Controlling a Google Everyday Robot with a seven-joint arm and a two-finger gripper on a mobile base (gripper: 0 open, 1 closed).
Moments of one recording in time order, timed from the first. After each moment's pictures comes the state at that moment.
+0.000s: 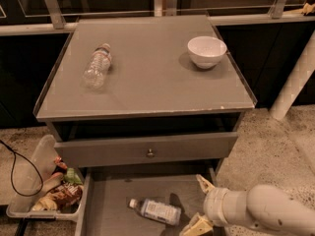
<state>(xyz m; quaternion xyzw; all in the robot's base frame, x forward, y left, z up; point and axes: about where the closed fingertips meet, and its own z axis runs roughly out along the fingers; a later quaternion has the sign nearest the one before) 0.389 -0.125 0.546 -0.51 0.78 0.16 0.33</state>
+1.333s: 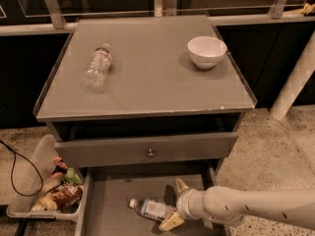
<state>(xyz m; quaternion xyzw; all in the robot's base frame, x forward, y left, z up) 0.449 -0.070 0.413 -0.52 0.78 0.13 0.33</state>
